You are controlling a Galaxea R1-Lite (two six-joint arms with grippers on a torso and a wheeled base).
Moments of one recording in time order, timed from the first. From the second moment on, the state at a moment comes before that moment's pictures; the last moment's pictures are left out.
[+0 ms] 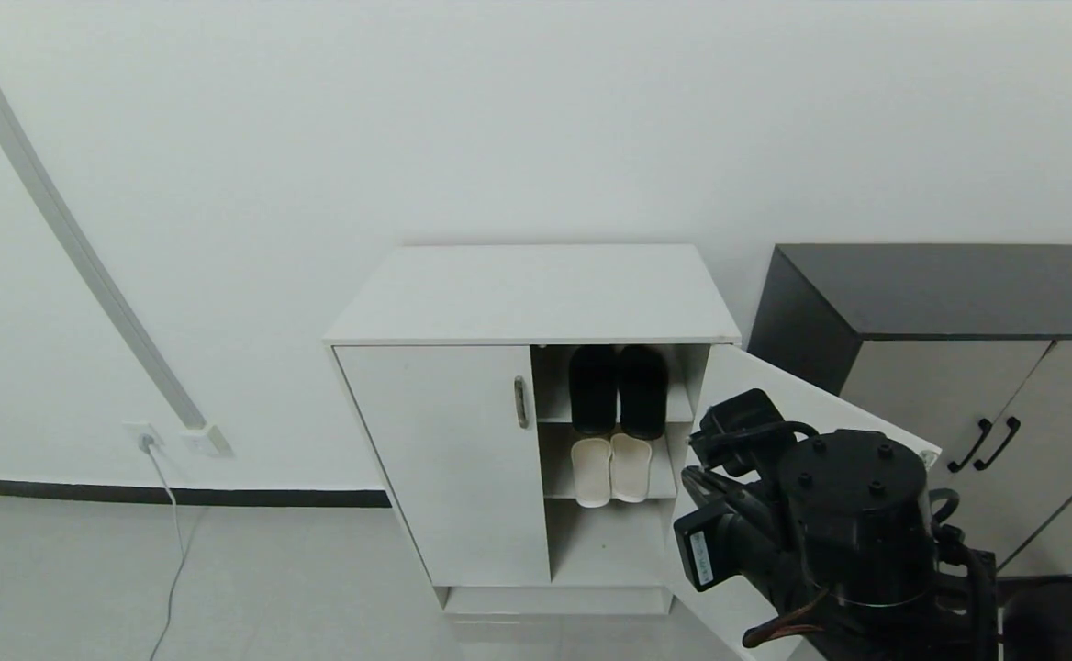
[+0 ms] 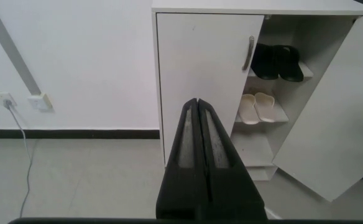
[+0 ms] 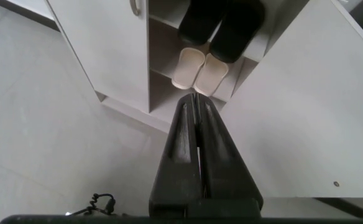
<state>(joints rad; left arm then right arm) 0.00 0.00 0.00 0.00 0.02 -0.01 0.95 1.74 -0.65 -0.75 -0.59 0.06</state>
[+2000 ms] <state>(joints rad) 0.00 0.00 0.00 0.00 0.02 -0.01 0.87 1.75 -0.67 -0.81 -0.59 0.03</state>
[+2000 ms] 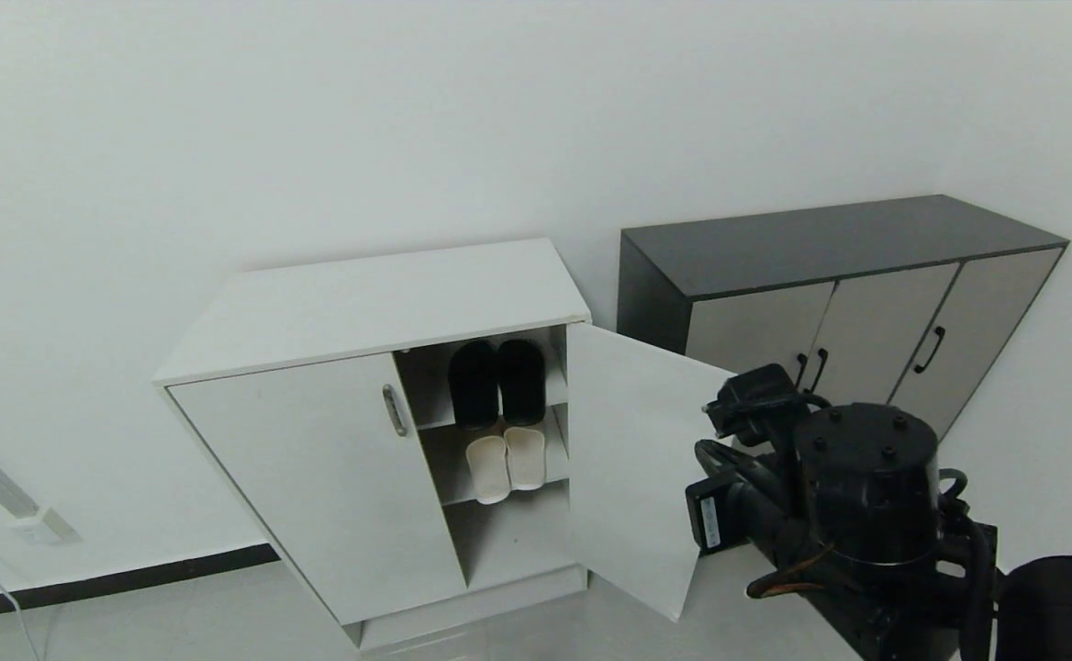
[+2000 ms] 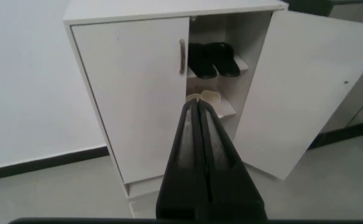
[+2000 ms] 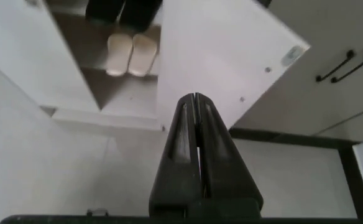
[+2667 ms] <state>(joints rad) 0.00 0.00 0.00 0.00 0.02 -0.01 0.53 1.98 -1.25 -0.45 -0.42 0.07</state>
